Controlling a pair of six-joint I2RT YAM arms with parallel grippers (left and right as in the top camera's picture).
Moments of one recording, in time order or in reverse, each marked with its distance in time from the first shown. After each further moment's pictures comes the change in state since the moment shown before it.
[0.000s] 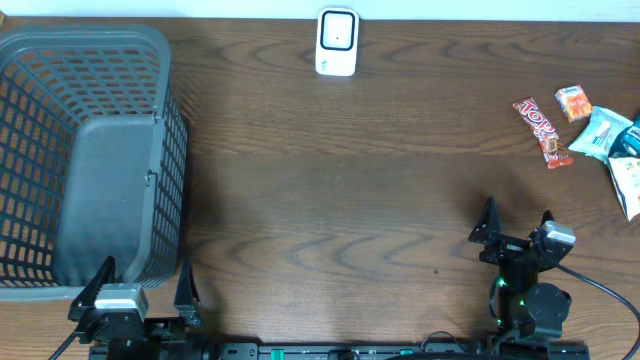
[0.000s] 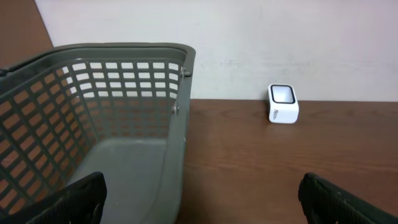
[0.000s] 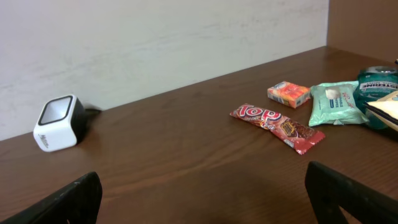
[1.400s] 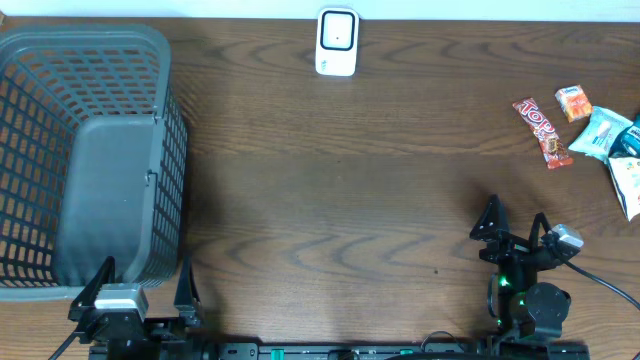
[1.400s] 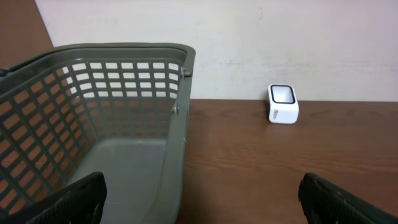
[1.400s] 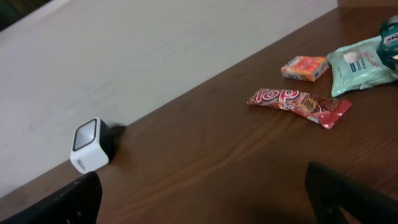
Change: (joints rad) left arm 0.000 0.000 0.000 0.001 0.000 0.000; right arm 0.004 0.001 0.000 -0.002 -0.008 0.249
